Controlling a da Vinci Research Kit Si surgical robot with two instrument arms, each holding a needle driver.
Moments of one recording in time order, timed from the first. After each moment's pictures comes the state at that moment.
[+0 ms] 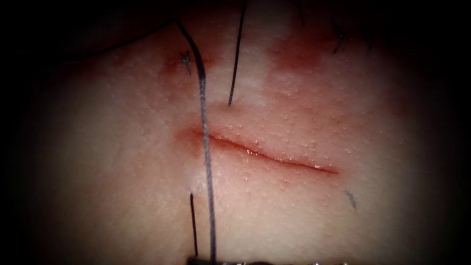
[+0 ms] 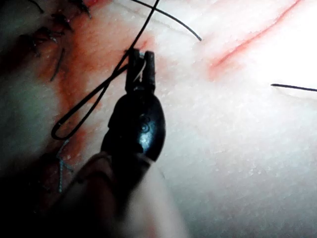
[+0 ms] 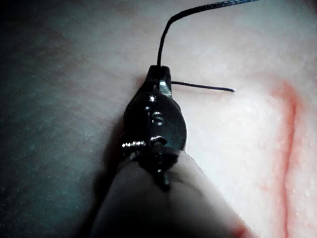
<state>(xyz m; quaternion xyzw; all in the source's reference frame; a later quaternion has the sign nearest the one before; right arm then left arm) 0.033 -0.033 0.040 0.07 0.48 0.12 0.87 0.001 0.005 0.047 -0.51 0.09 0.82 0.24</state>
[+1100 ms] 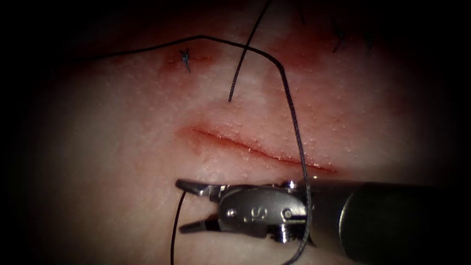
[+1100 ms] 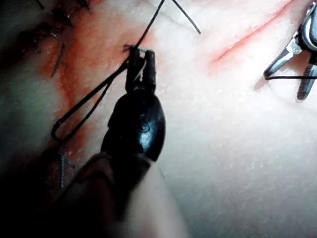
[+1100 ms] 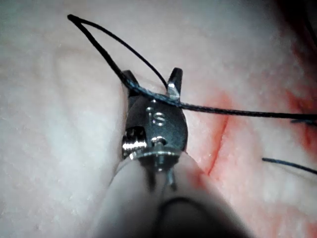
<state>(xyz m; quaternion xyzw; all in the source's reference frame) 0.036 -0.023 0.050 -0.01 0.51 0.09 0.85 0.002 0.005 0.047 -0.54 0.07 0.81 0.22</state>
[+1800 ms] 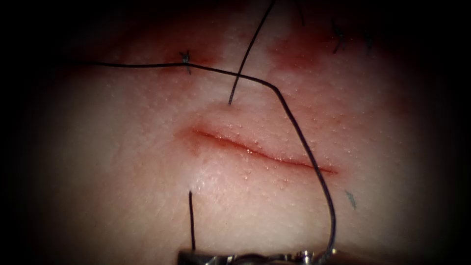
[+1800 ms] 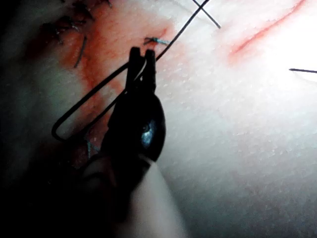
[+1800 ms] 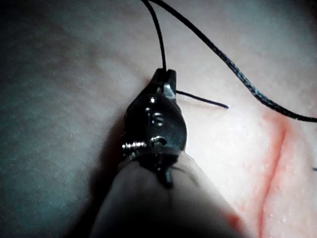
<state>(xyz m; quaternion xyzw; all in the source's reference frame) 0.033 -0.032 0.041 0.03 0.48 0.07 0.87 0.007 0.007 0.044 -0.54 0.08 0.81 0.22</state>
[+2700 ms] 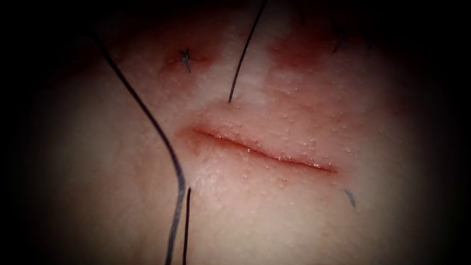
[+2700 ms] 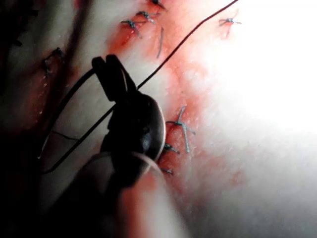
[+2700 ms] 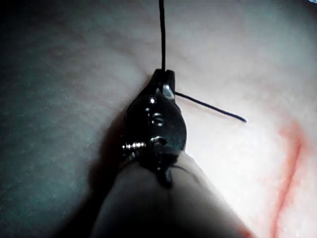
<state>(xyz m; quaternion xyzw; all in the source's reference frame) 0.034 -0.033 0.042 0.04 0.47 0.06 0.88 0.019 0.016 0.045 -0.41 0.32 0.81 0.28</state>
